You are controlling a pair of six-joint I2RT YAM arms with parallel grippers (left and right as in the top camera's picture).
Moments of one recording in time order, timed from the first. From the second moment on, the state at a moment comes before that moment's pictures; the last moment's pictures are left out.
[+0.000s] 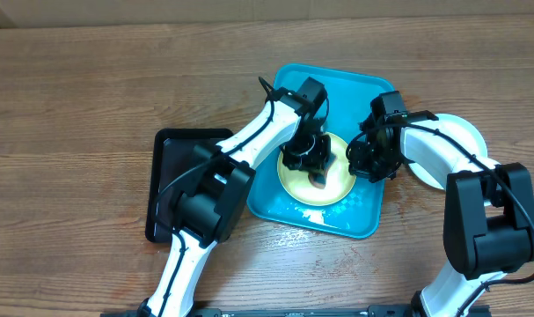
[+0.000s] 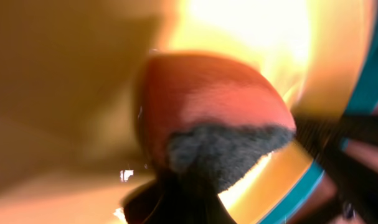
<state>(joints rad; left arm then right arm) -0.60 2.33 1.80 -1.02 0.51 -0.48 0.16 1.89 1.14 -0.76 -0.28 0.31</state>
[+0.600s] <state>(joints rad) -0.53 2.21 1.78 -1.17 0.05 -0.49 0.17 1.89 1.14 -0.76 -0.29 0.30</state>
